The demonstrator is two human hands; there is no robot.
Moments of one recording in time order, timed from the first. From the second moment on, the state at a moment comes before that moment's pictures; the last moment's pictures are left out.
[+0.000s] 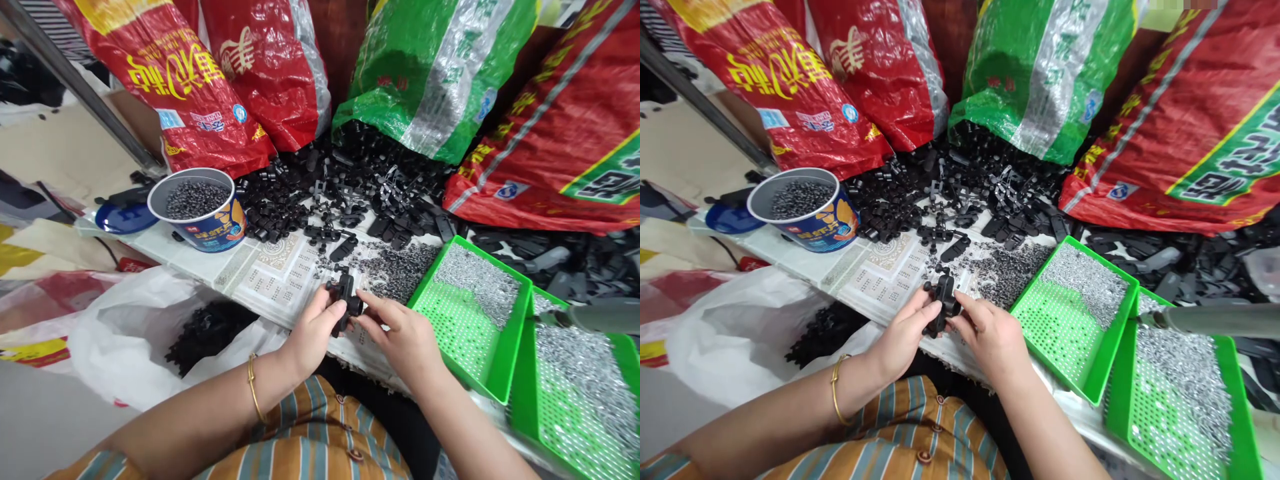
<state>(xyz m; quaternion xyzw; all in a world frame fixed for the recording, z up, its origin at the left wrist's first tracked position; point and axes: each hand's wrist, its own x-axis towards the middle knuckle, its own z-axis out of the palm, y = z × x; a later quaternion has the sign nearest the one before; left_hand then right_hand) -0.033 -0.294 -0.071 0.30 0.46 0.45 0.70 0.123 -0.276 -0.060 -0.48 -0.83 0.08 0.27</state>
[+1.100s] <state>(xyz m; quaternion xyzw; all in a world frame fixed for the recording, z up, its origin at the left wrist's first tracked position) 0.009 -0.298 -0.052 0.20 0.46 0.32 0.81 0.279 -0.291 -0.019 -0.72 -0.32 -0.13 0.60</state>
